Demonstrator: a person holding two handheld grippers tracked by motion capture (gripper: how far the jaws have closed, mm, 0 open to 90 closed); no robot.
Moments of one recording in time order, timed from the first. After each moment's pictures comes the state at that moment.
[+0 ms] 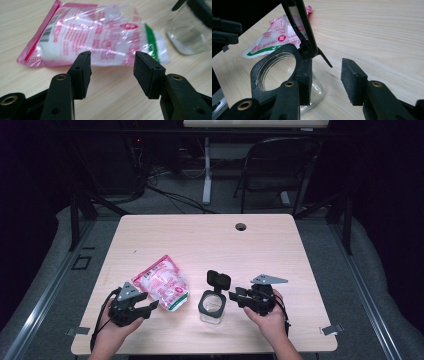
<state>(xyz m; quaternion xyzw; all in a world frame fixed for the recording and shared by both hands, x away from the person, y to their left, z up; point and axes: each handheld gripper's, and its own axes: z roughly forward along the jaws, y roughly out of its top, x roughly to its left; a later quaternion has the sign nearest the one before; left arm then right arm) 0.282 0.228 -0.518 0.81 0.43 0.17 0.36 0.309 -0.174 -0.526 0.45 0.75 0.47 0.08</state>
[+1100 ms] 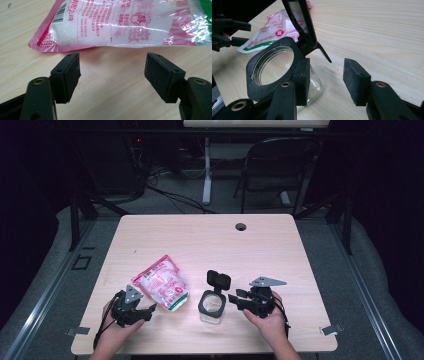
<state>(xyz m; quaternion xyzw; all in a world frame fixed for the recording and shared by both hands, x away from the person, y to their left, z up) 0.297 0.229 -0.554 0.82 0.44 0.21 0.30 0.305 -0.173 -0.532 0.45 0.76 0.47 0.08</state>
